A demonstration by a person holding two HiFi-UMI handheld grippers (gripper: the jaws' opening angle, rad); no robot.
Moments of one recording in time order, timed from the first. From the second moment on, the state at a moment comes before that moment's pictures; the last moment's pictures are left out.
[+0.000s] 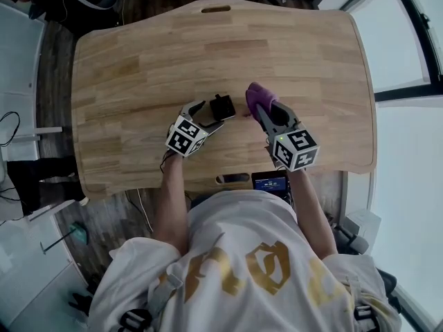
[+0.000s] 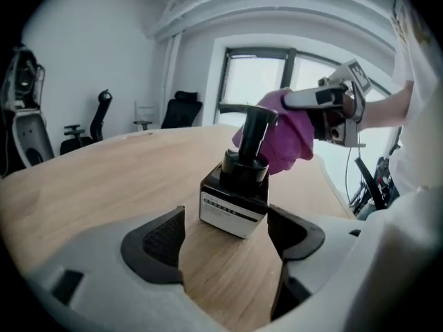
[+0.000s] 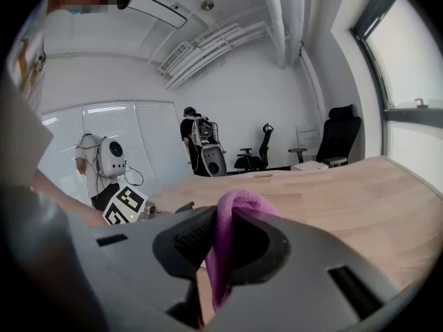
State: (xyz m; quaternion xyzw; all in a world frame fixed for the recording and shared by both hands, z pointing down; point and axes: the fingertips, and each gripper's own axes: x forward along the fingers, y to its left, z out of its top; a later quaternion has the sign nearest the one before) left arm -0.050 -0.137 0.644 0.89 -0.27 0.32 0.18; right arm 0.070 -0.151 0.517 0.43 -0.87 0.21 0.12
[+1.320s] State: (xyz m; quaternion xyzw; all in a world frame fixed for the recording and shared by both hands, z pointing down) left arm -0.093 -0.110 0.457 0.84 -0.51 0.09 0.13; right arm 0.028 -0.096 0.449 0.46 -0.88 0.13 0.09
